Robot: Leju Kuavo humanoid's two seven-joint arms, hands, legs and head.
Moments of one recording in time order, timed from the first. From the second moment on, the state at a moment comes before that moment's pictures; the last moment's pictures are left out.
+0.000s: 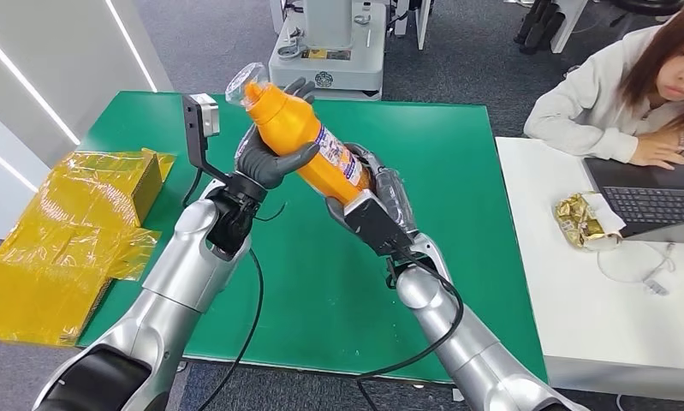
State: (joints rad) left arm -0.71 -0.09 -0.38 -1.06 0.51 -0.28 -0.20; right arm -0.69 0.13 0.54 -0.79 0.23 -0.31 -0.40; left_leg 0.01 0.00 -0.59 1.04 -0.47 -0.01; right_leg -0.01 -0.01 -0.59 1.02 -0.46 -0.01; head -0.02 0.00
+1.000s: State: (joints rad) left arm -0.64 -0.13 -0.36 -1.12 0.51 -0.13 -0.26; right arm -0.55 0.07 0.53 -0.94 0.23 -0.29 -0.37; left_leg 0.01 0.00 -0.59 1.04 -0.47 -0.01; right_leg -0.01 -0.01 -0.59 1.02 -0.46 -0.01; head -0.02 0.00
